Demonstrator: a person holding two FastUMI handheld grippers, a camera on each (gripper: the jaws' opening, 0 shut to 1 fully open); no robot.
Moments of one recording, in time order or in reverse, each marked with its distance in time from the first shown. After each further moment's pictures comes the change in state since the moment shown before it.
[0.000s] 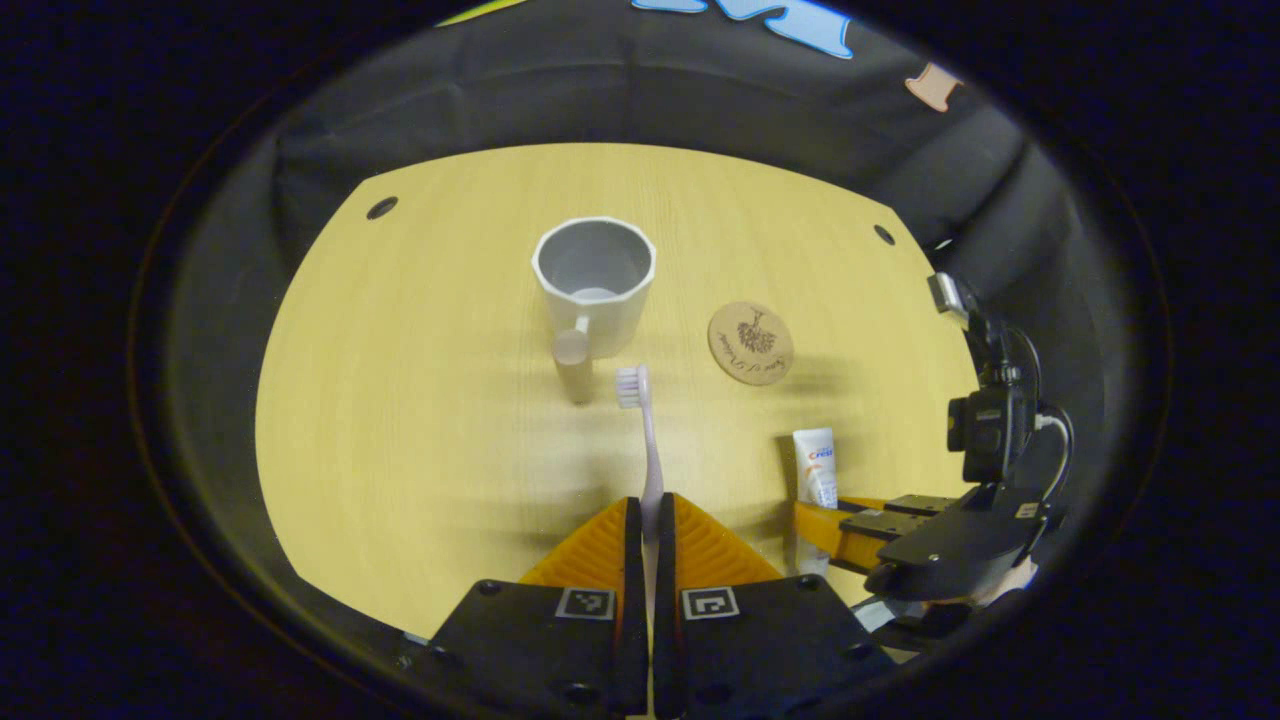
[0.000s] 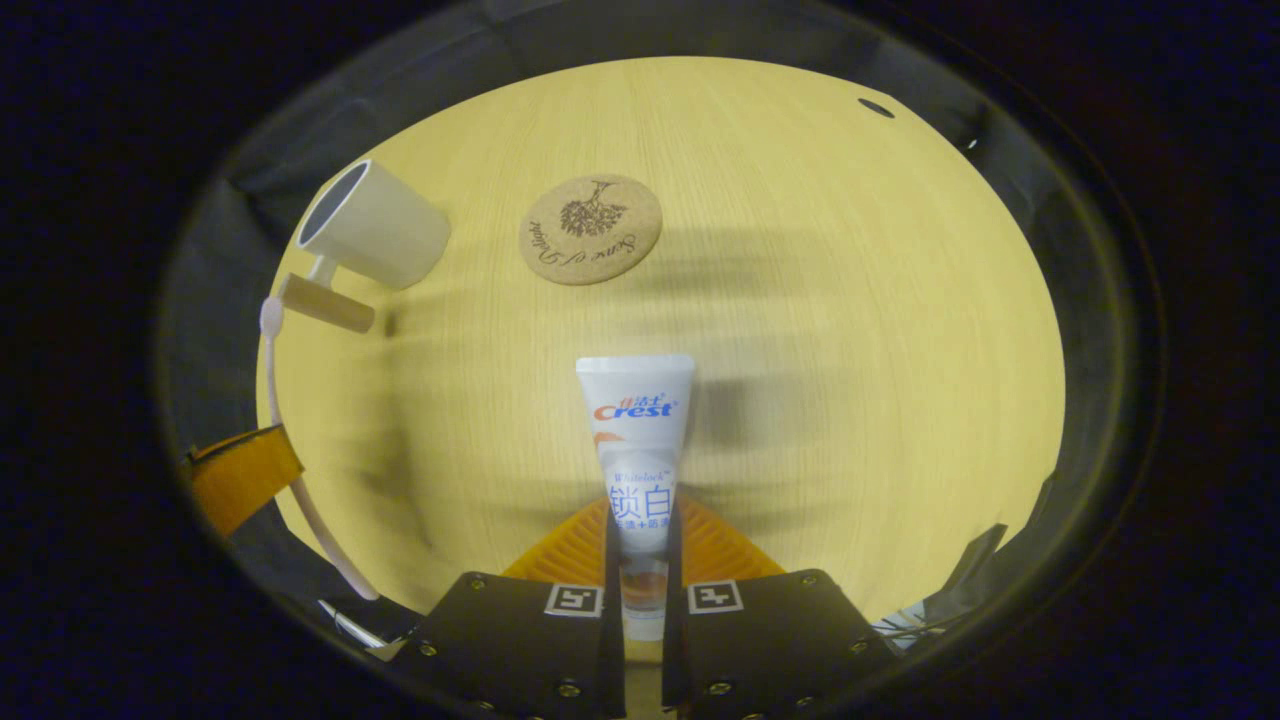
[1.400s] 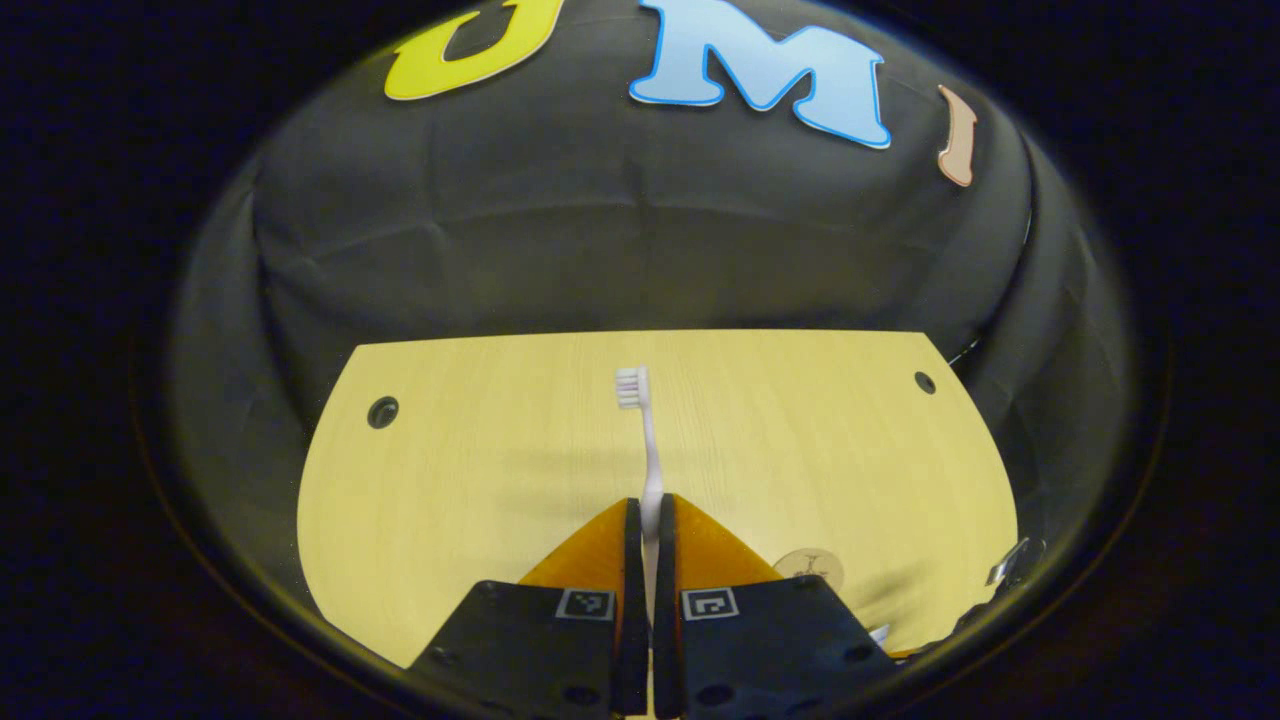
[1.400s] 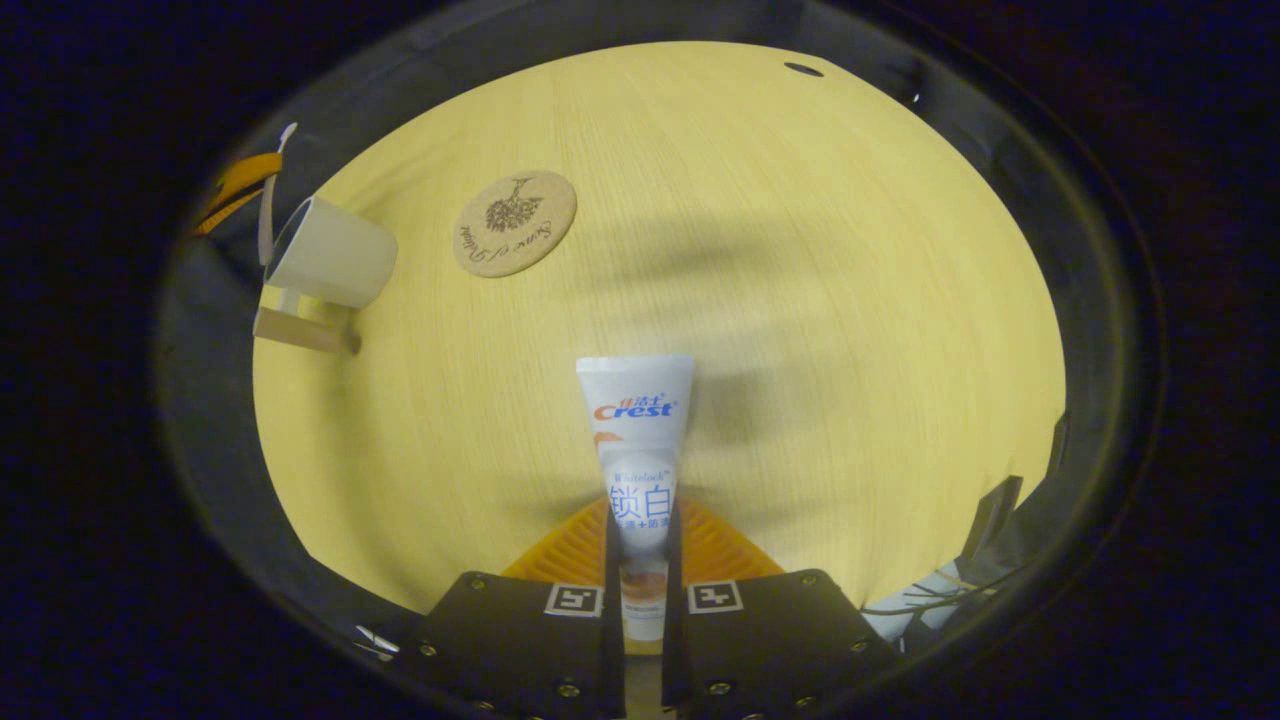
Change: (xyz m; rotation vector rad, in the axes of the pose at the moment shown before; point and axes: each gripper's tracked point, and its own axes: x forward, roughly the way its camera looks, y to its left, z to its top) left arm 0.054 0.054 0.240 0.101 -0.361 0.055; right arm -0.004 -0.027 -0.019 0.155 0.017 -0.002
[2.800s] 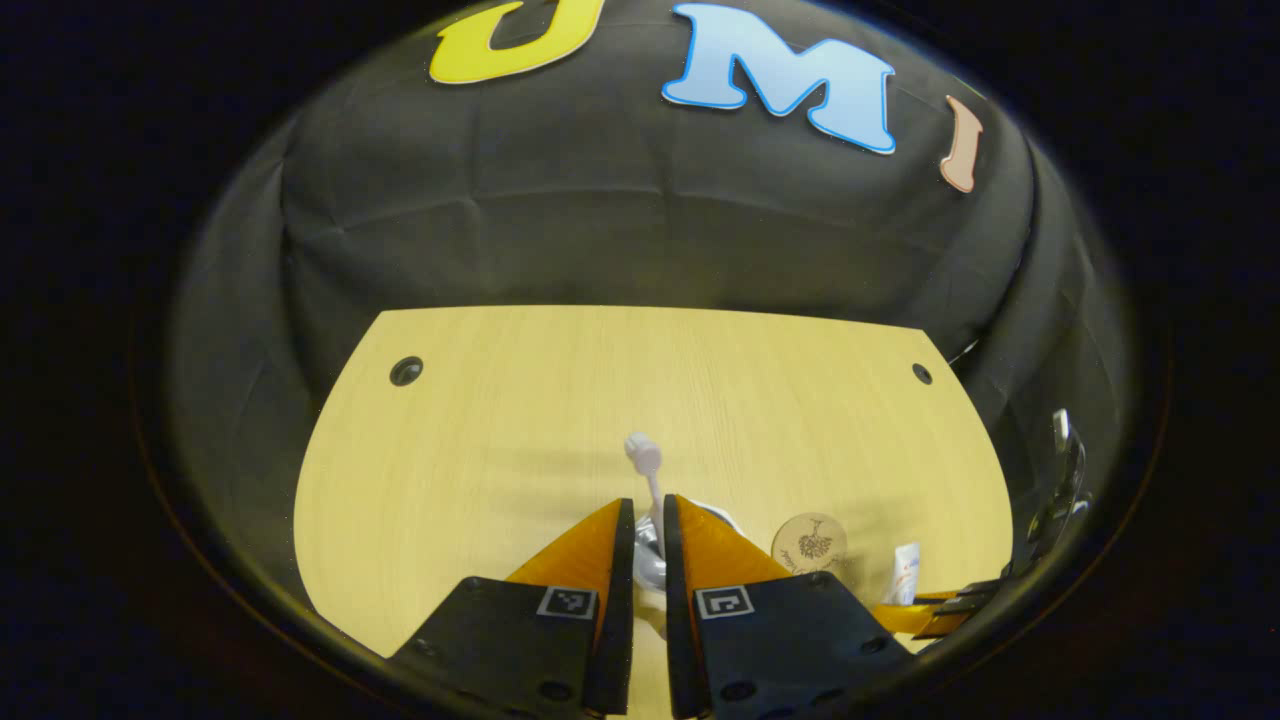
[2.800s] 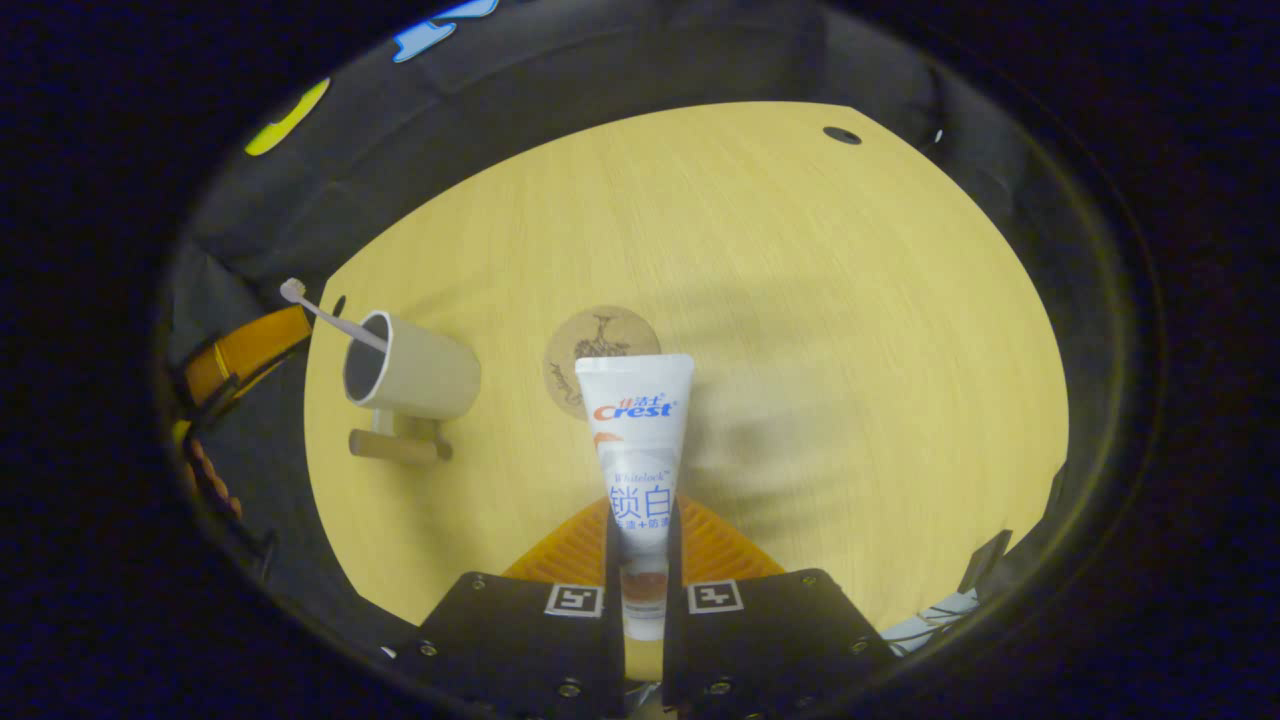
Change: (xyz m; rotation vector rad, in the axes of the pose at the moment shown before) left arm -0.048 0.025 -0.042 -0.052 -0.004 0.008; right arm -0.046 0.063 0.102 -0.019 -0.174 0.104
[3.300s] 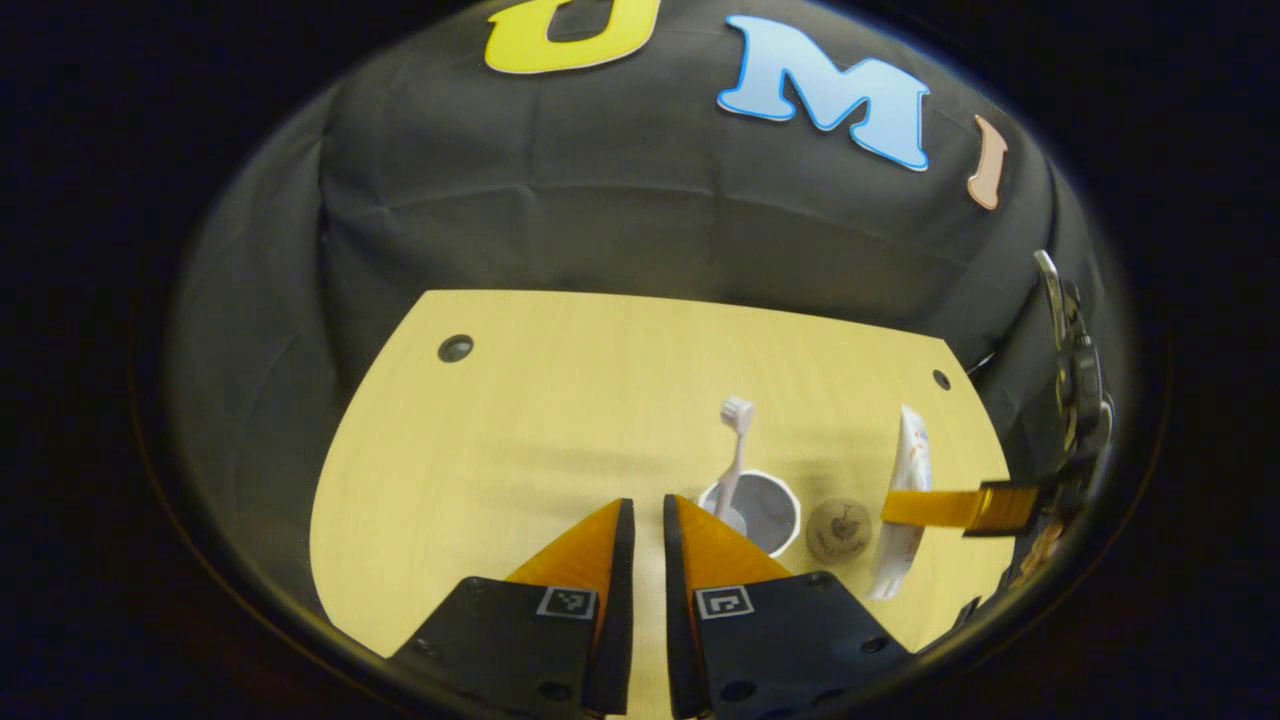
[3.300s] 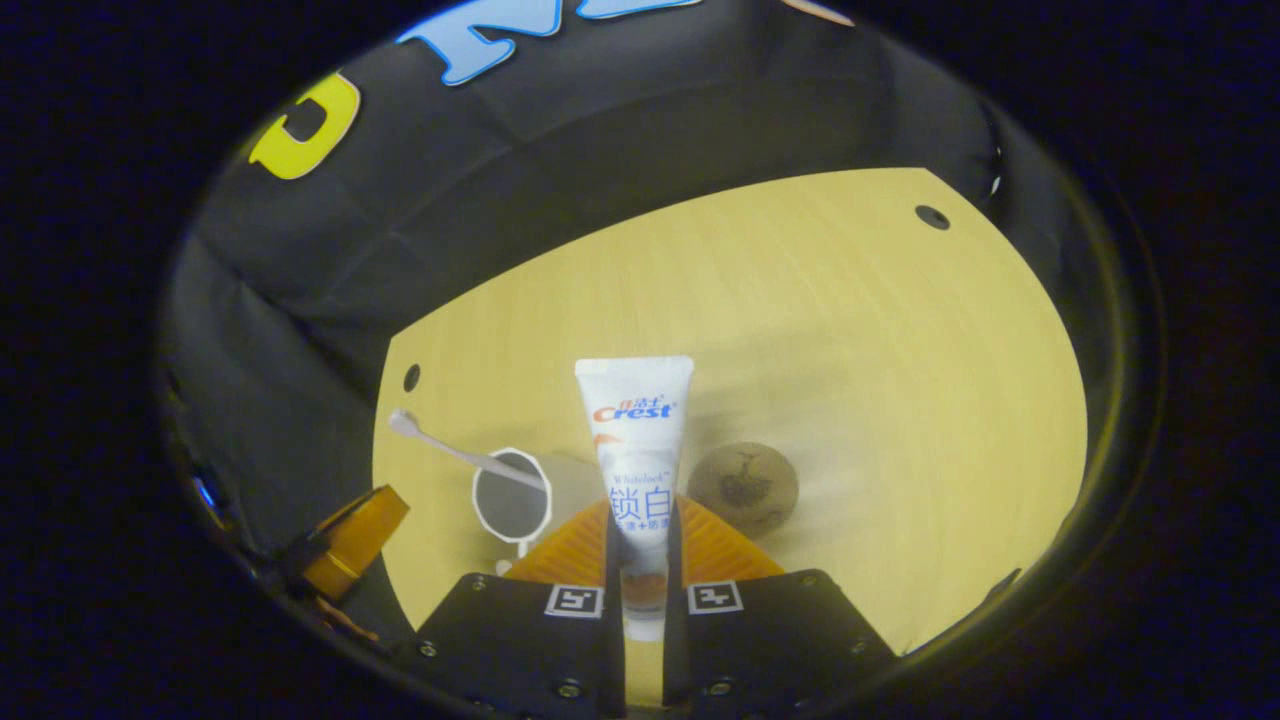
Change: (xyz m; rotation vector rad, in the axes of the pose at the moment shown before) left arm -0.030 0.055 -0.019 -0.055 0.003 0.058; right arm -0.014 0.100 0.101 -0.010 -0.128 0.138
